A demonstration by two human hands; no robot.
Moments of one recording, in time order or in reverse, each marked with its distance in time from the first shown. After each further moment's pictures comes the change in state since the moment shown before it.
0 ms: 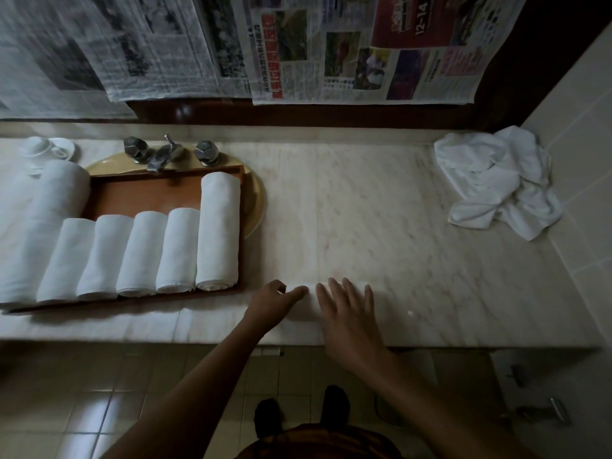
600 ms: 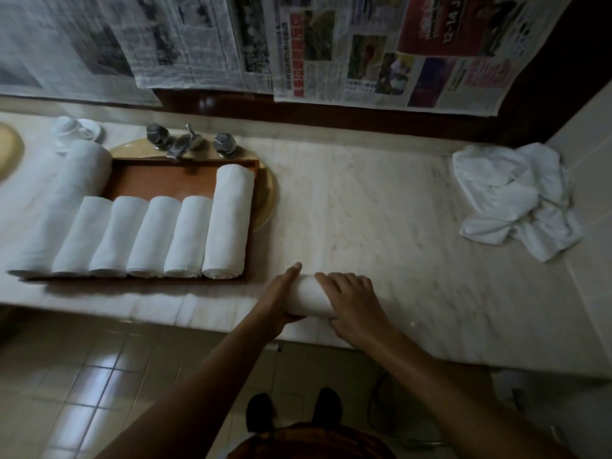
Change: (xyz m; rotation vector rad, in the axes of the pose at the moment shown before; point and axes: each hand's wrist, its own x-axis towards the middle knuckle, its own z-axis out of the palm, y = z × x) left_hand -0.018 0.020 0.012 -0.964 -0.106 -0.285; right_hand 0.034 0.033 -0.012 0.020 0.070 -0.235
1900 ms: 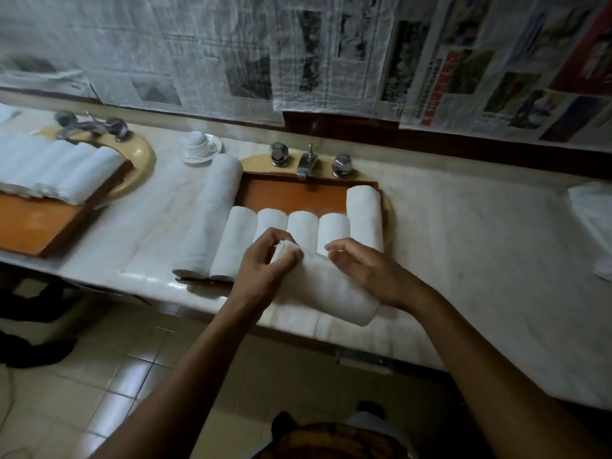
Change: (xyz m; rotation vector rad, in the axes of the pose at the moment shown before) left_hand -0.105 0.146 -0.274 0.368 0.116 0.818; right_hand 0.163 -0.242 -0.099 0.831 -0.246 0.141
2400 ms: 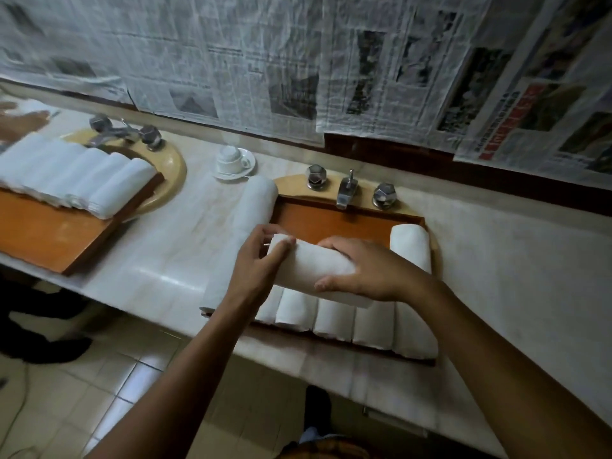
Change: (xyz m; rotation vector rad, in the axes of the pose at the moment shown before) left_hand 0.096 -0.013 -0.075 -0.003 0.214 -0.032; right_hand 0.127 -0.072 -0.004 -0.375 -0.116 -0.220
